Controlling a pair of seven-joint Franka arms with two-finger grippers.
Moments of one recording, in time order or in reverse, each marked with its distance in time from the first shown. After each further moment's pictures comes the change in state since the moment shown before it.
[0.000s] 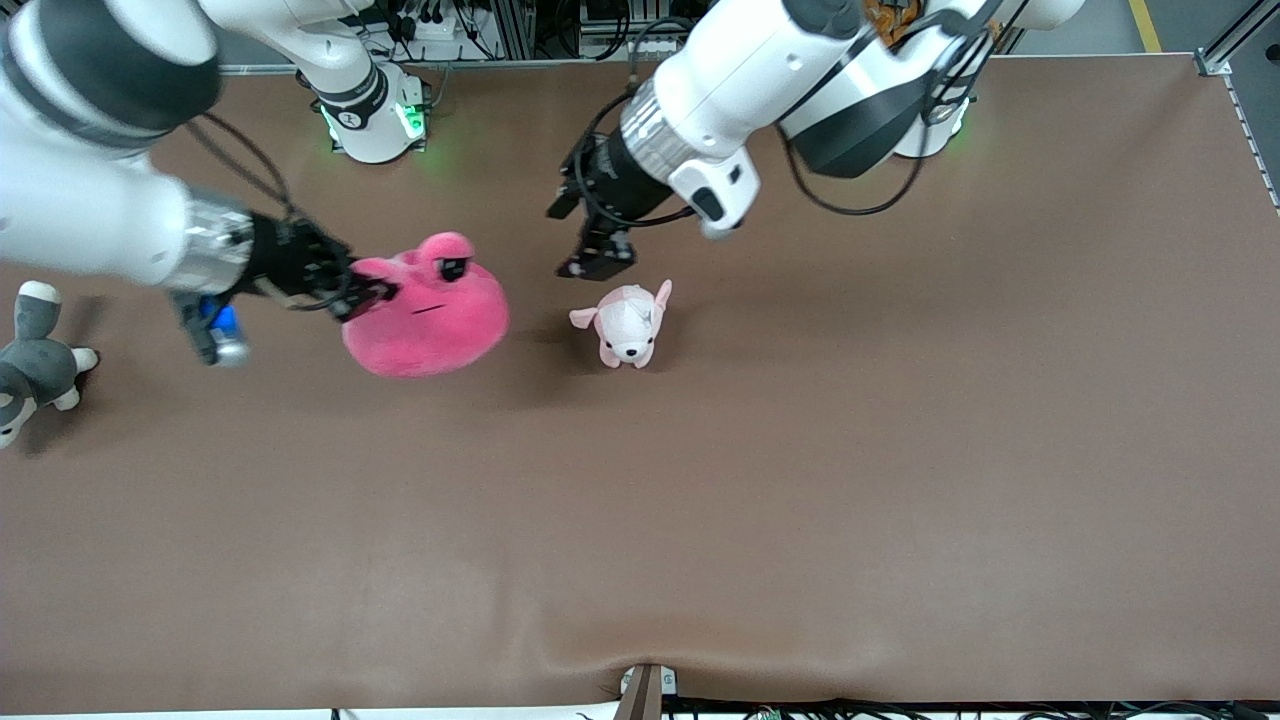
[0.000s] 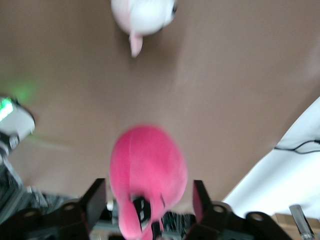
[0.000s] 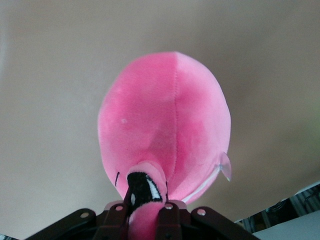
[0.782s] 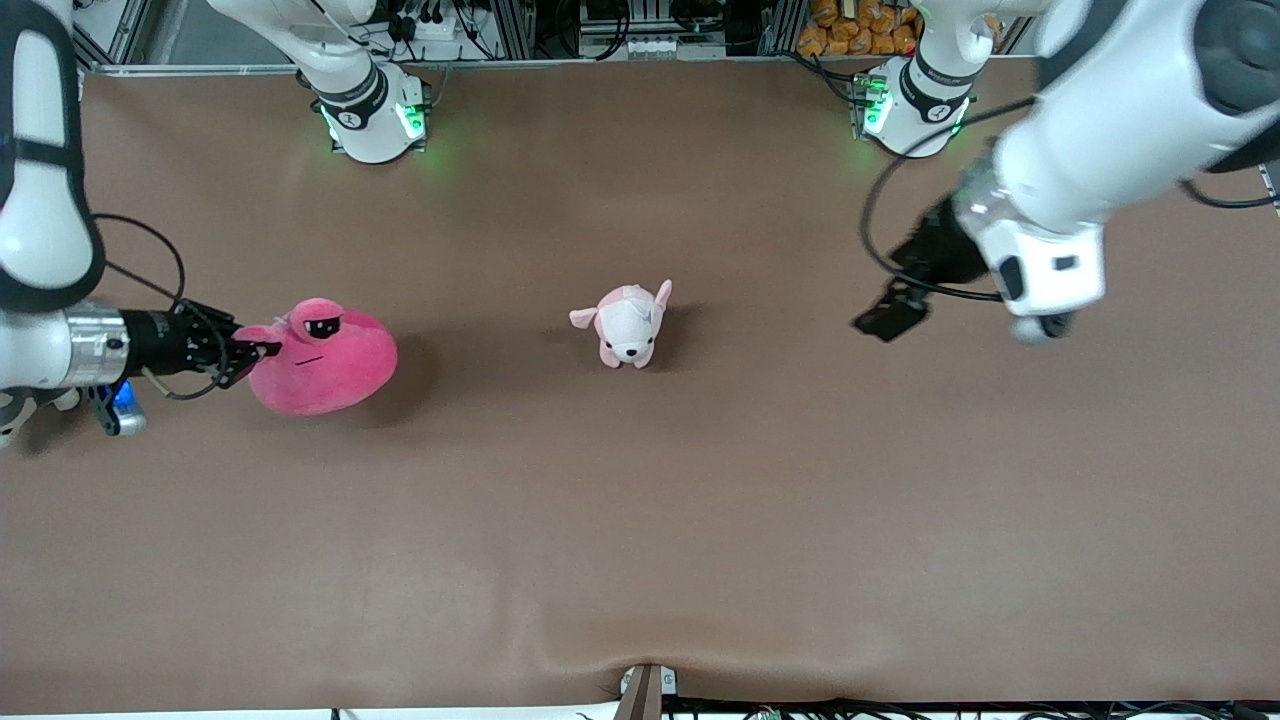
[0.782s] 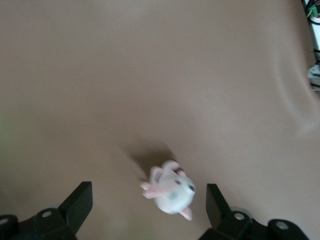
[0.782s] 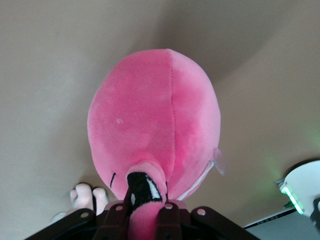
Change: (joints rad) left arm 0.419 -0.113 0.017 0.001 0.174 -0.531 1.104; right arm -0.322 0.196 -0.005 -0.092 -0.082 0.002 -0.393
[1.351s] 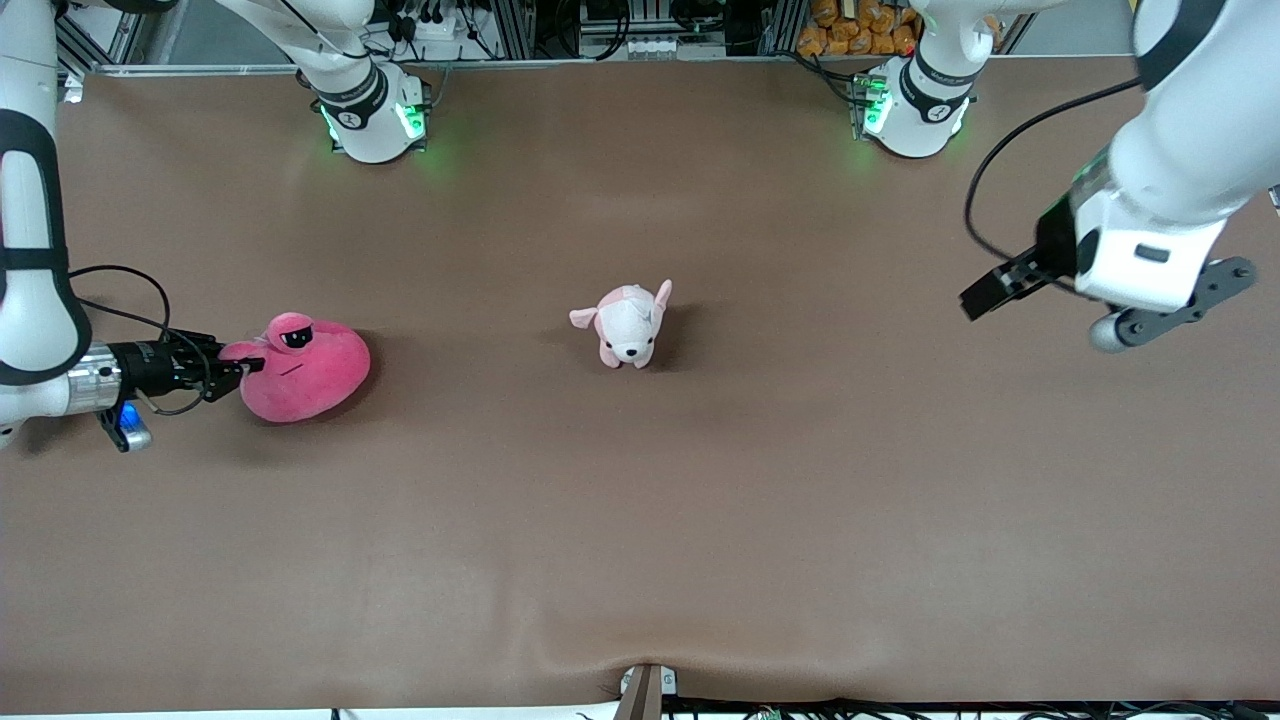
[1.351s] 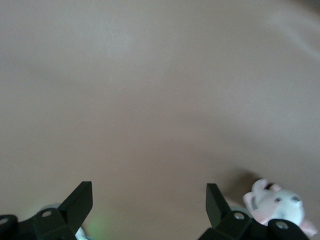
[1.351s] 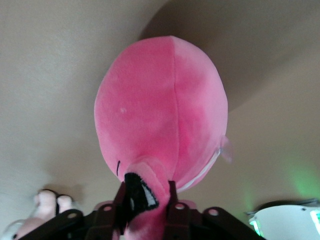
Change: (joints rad) left arm 0.060 -0.068 0.031 -0.007 0.196 -0.084 0.669; right arm -0.108 0.148 0.006 0.003 -0.028 0.023 -0.289
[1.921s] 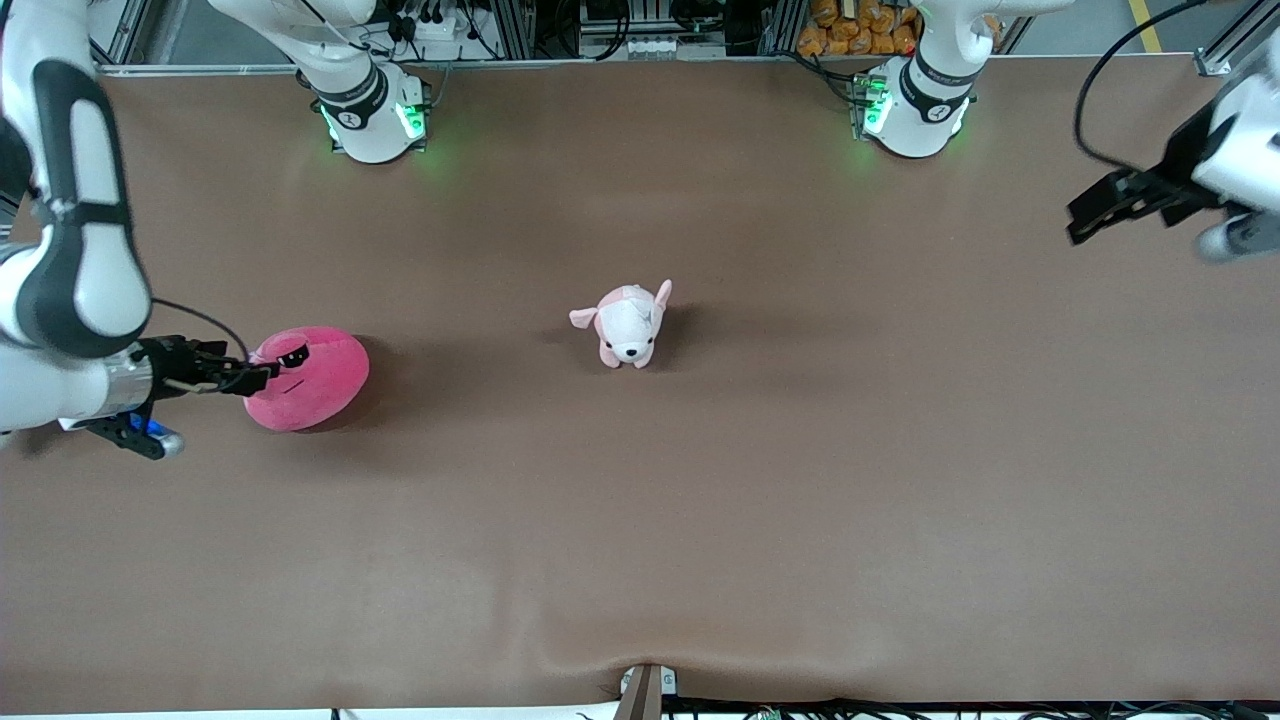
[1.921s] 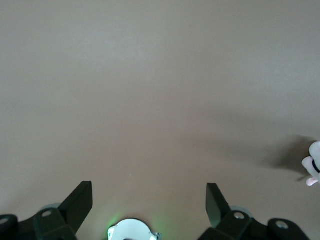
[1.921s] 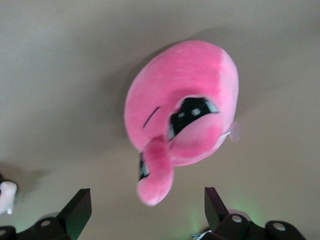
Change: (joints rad) left arm -0.122 -0.241 0.310 -0.218 -0.034 -0.017 0.356; right arm 0.176 -0.120 0.027 0.052 -0.210 -0.009 -0.113
